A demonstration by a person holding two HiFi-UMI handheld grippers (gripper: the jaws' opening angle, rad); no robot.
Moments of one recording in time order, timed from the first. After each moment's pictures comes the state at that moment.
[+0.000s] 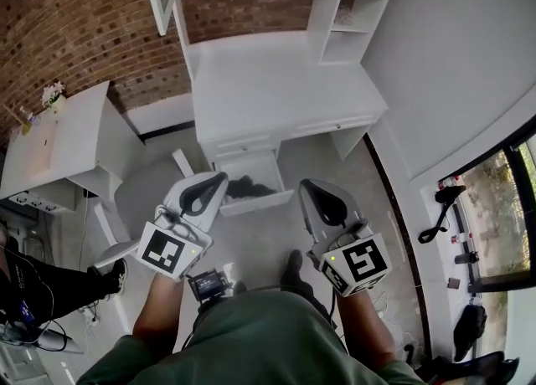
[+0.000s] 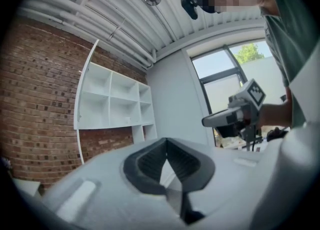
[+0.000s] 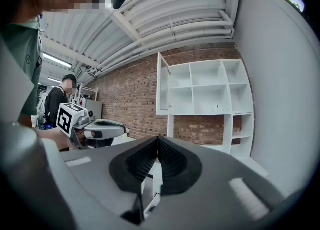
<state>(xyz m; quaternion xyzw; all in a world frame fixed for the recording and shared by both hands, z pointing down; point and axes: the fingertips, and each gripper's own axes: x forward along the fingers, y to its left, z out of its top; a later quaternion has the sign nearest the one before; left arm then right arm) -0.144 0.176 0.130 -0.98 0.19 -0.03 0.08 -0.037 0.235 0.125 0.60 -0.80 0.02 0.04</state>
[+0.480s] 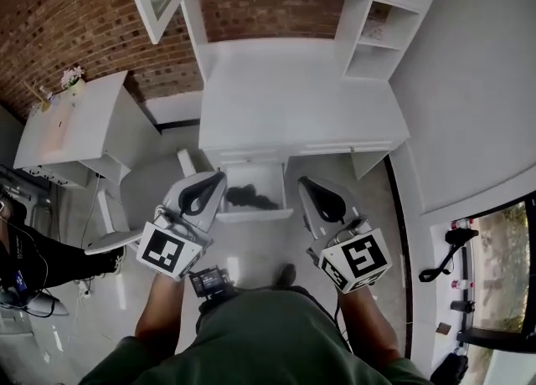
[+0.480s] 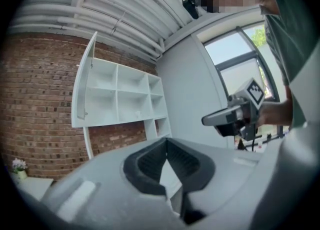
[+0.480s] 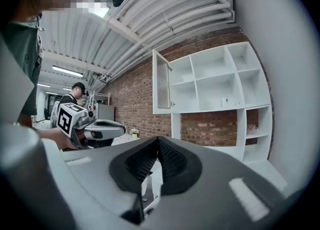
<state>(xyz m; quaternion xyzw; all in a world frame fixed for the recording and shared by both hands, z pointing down) -0.034 0.107 0.140 -0.95 0.29 -0.06 0.08 0.083 0.142 0.138 0.51 -0.86 0.03 0.03</state>
